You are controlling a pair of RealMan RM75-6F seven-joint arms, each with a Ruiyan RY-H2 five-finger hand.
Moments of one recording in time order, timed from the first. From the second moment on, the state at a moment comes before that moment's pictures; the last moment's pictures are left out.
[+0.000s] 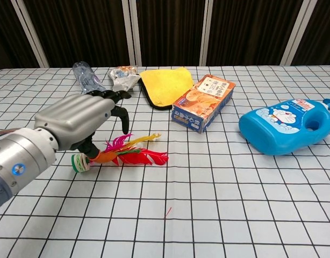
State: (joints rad) left arm -0.51 -1.83 -0.20 -1.62 1.24 1.17 0.88; right arm 0.09 -1.11 0.05 -1.65 -1.48 1.42 0.04
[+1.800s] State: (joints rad) left arm -0.57 -1.92 -0.18 -1.49 1.19 1.25 0.81; right arm 0.09 -1.10 0.05 -1.65 -1.48 1.42 0.05
